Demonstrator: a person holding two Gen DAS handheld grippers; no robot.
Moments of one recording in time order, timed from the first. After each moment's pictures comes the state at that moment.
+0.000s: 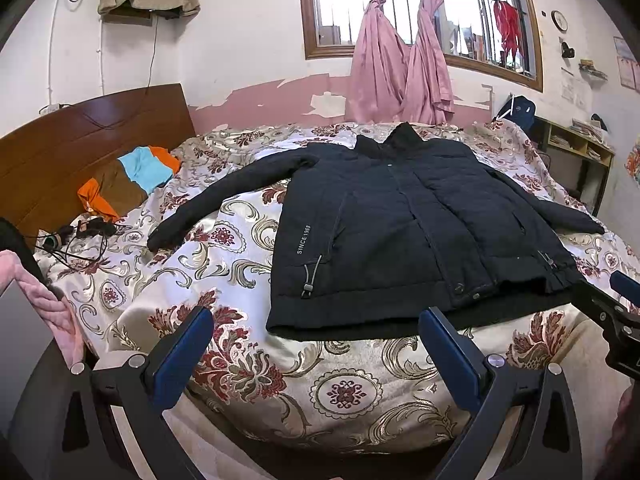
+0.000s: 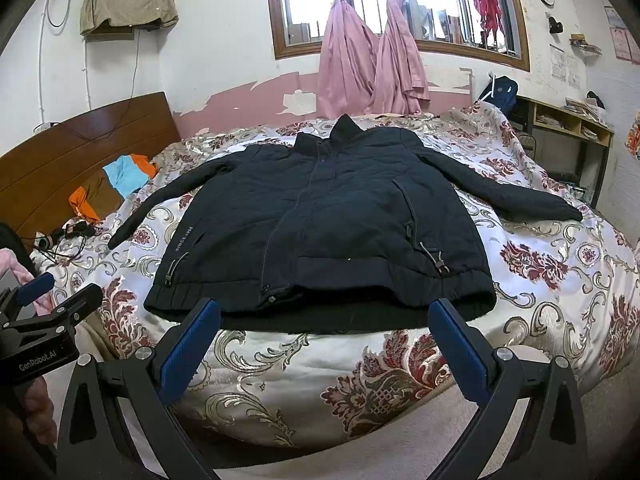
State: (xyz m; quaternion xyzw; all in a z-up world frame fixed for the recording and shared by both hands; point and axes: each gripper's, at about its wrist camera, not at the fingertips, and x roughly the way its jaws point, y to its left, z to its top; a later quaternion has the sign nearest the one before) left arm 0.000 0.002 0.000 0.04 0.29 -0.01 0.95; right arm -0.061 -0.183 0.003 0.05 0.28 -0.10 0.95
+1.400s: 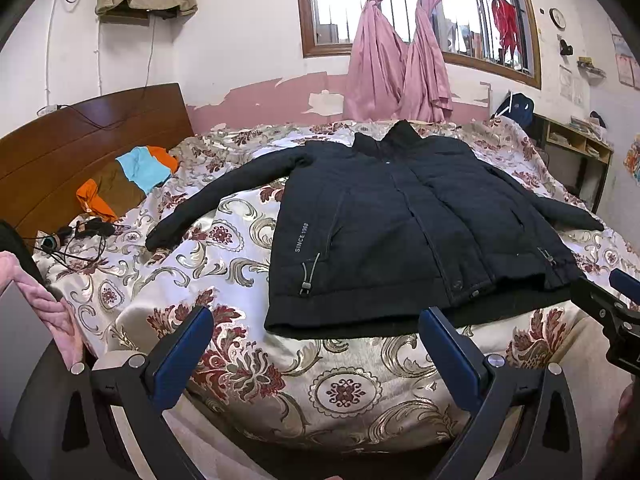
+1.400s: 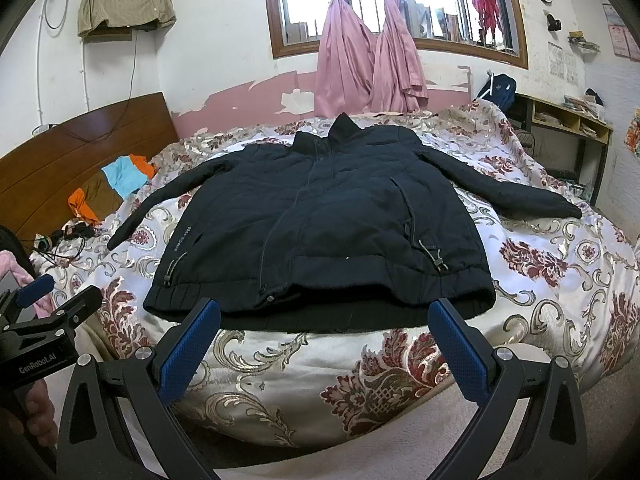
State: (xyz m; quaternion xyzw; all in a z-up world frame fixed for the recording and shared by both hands) left arm 0.003 -0.002 0.005 0.04 0.30 -0.01 0.95; right arm -0.062 -0.183 0.000 0.05 0.28 -0.11 0.95
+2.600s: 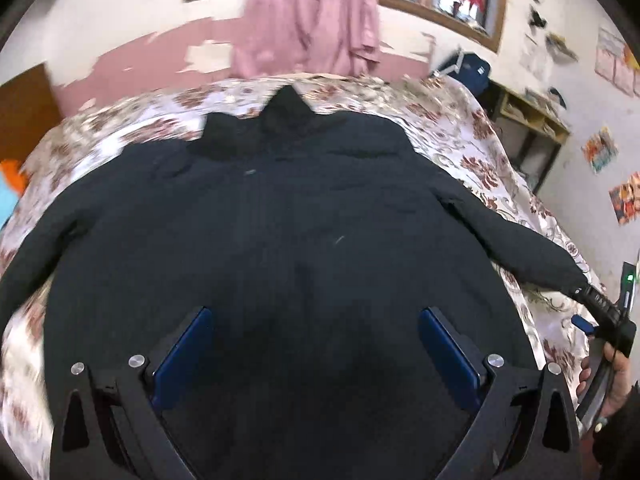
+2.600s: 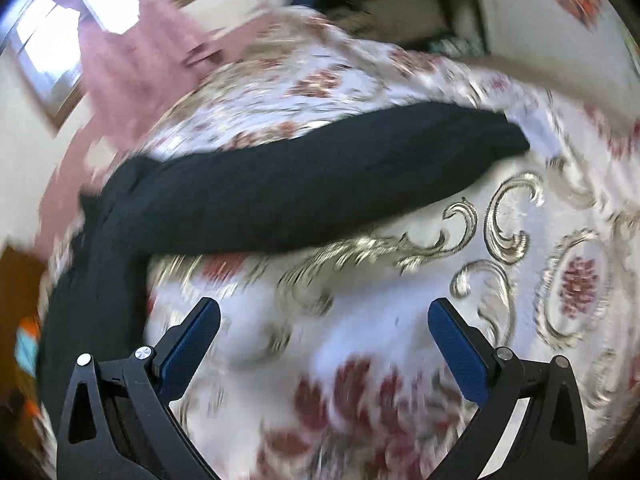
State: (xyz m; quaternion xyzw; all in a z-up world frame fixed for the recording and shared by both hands) left arm 0.350 -0.226 -0.008 0.03 0.41 -0.18 0.90; right arm 0.122 -0.611 -0.080 0.37 0.30 -0.33 0.82
